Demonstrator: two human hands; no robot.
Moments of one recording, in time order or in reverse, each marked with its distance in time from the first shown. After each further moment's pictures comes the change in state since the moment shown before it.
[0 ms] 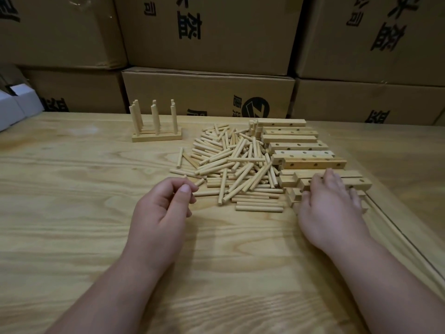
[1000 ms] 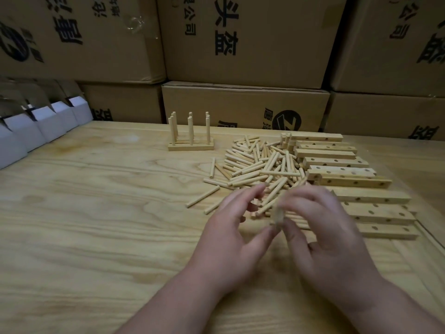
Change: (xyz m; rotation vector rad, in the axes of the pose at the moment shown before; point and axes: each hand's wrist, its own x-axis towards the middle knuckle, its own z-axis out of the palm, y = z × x) left_hand -0.012 0.013 0.021 0.191 -0.259 0.191; right_hand -0.036 -0.051 0.006 0.630 0.508 -0.976
